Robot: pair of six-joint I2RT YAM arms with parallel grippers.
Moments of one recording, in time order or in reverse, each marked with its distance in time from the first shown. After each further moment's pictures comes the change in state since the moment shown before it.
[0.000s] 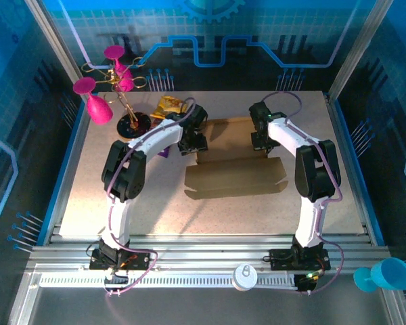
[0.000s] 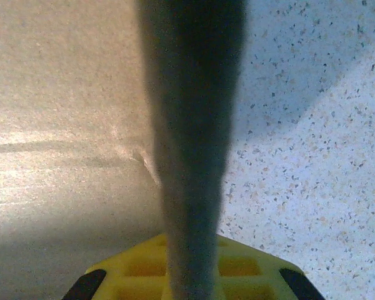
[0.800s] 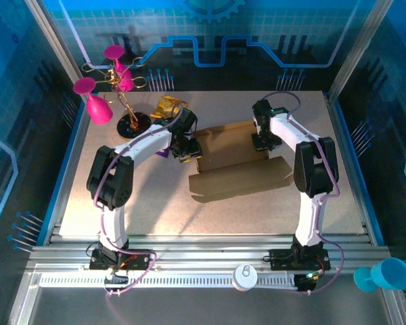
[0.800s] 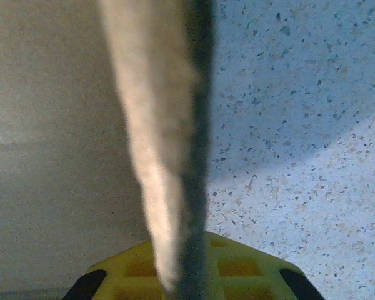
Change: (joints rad) left arm 0.034 -0.134 -0.208 0.076 0.157 -0.040; right arm -0.038 0.066 0.093 -0.122 -0.123 -0.130
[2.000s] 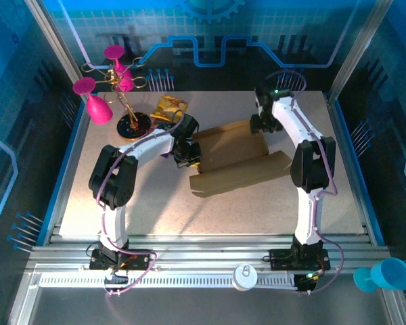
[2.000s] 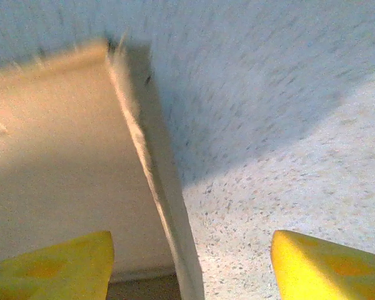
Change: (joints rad) left arm -0.017 0.013 -0.068 0.060 0.031 -0.116; right arm -0.009 0.072 0.447 -0.255 -0.004 0.096
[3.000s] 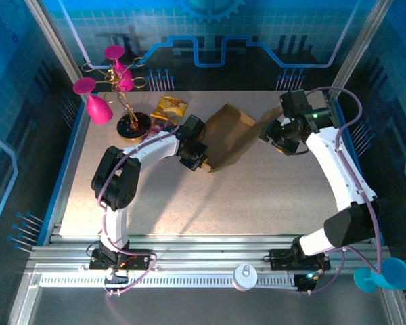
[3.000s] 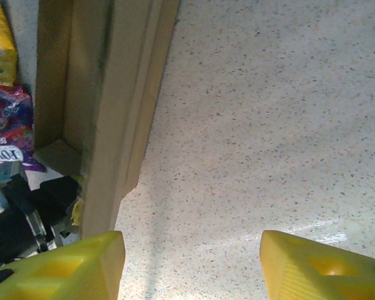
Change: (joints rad) left arm -0.056 0.002 0.004 0.066 0.010 -0.640; right arm 0.023 -0.659 -0.488 -0.002 -0.273 0.574
